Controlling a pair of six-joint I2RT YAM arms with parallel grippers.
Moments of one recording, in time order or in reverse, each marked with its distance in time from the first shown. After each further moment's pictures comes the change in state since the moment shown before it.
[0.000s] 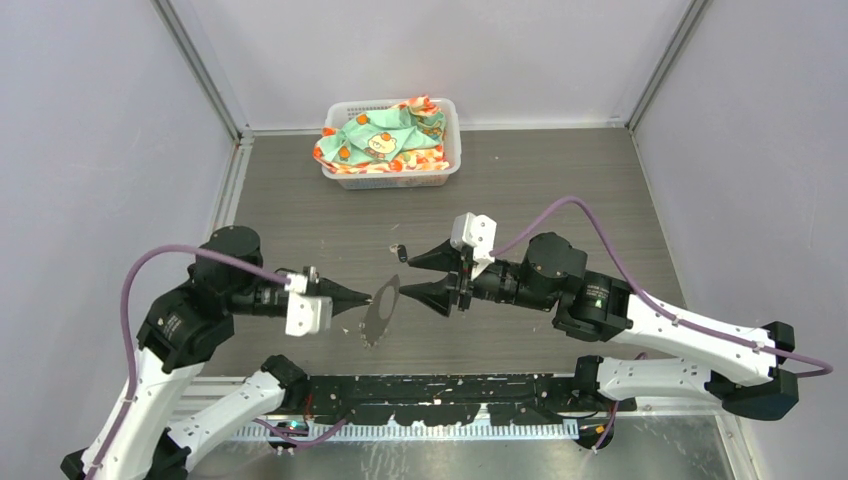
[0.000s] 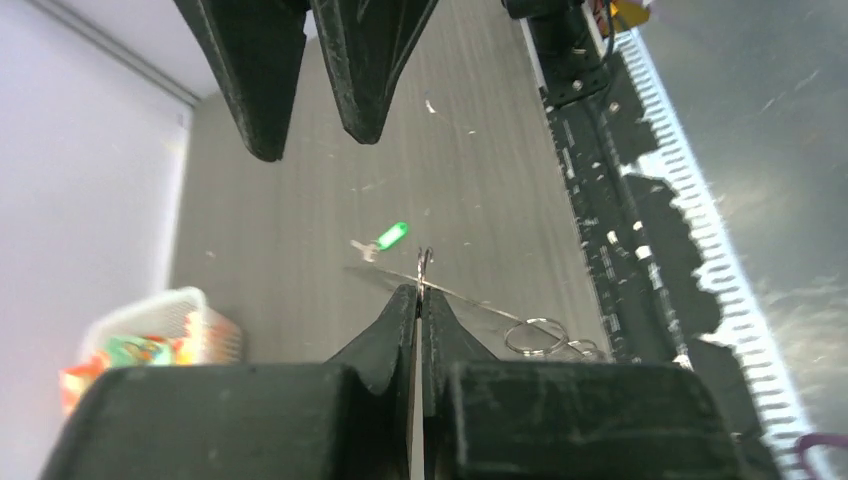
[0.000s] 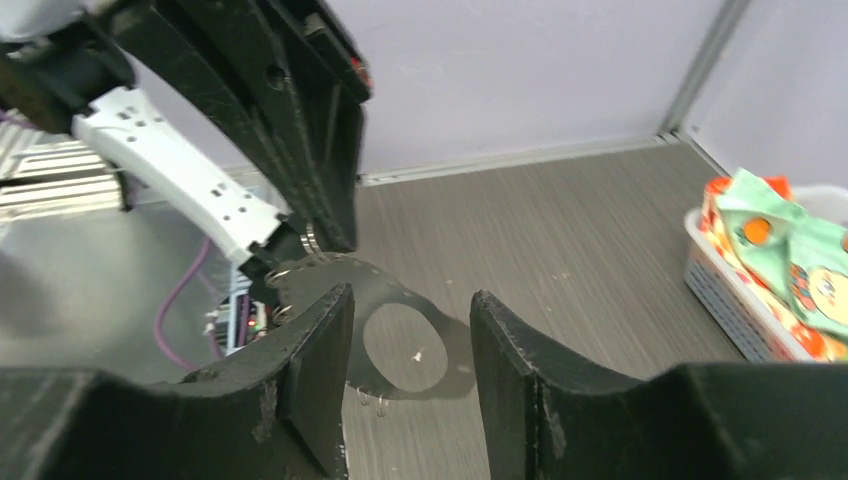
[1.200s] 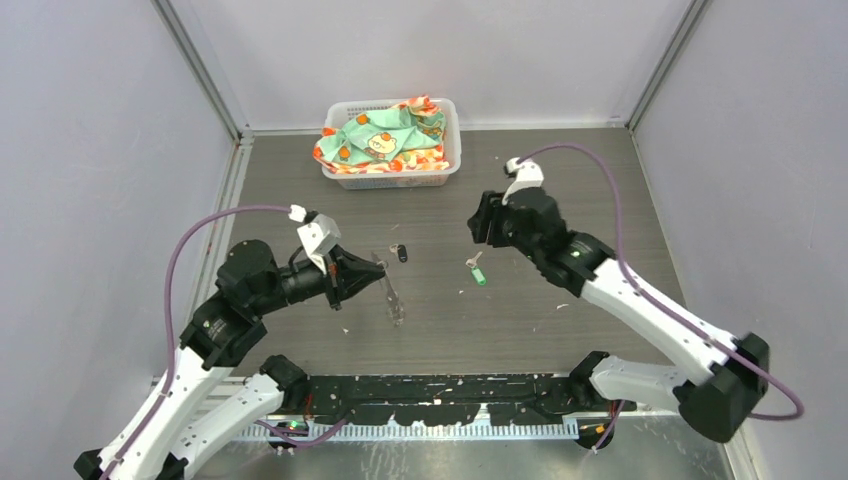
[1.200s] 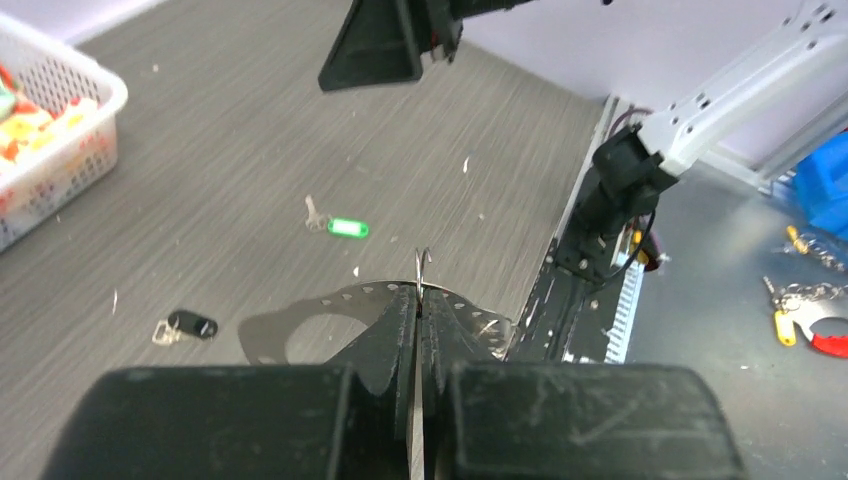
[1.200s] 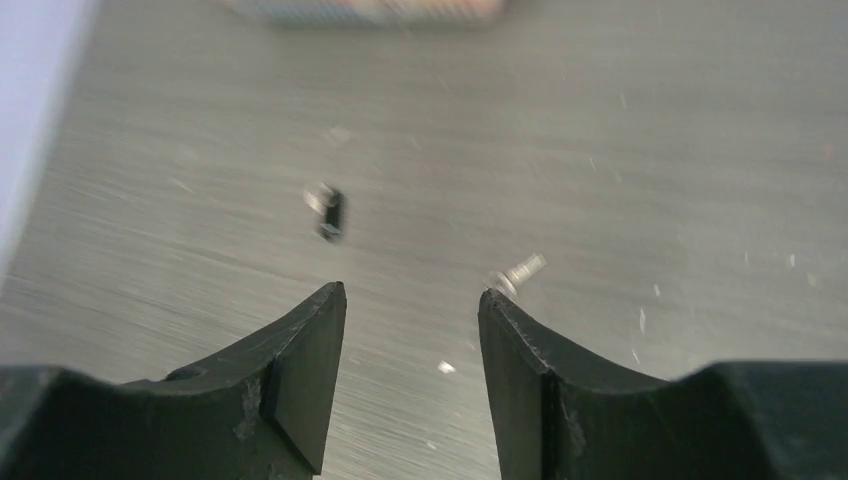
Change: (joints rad) left arm 0.000 -0.109 -0.343 0.587 -0.365 -1.064; right arm -0.513 0.080 -0.040 -0.303 0.367 0.496
